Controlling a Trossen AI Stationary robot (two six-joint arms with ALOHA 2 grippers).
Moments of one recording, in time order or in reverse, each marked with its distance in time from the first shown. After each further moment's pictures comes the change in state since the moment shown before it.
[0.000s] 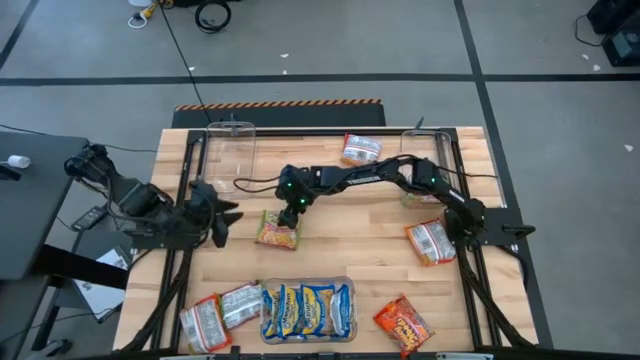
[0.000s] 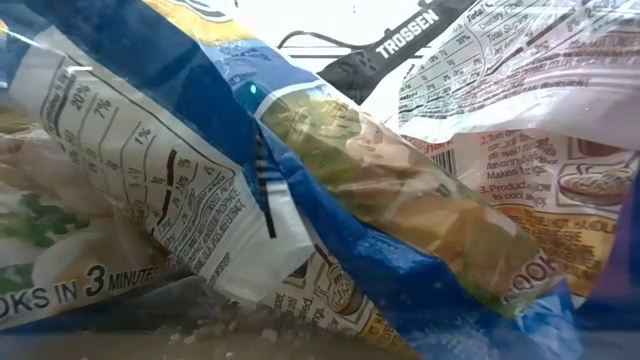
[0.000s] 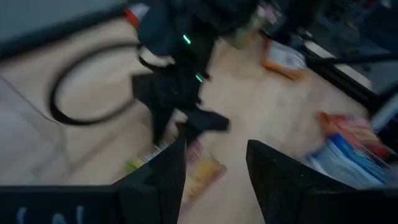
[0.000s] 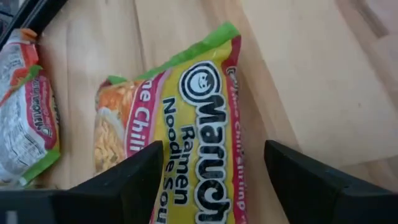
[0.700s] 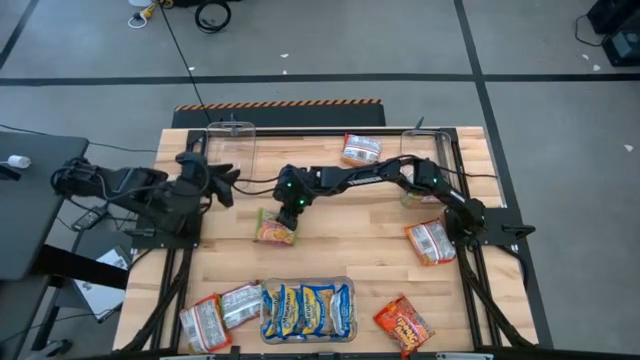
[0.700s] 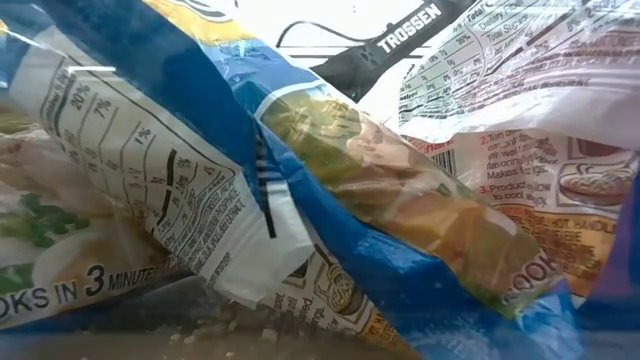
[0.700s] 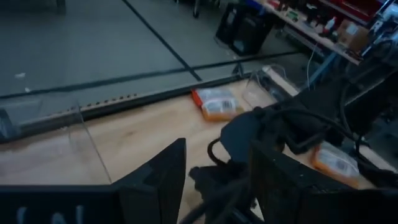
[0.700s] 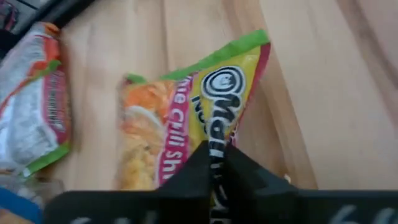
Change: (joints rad) left arm 0.317 -0.082 0.000 0.133 -0.145 0.157; right arm 0.009 -0.015 -0.002 0.051 0.006 -0.094
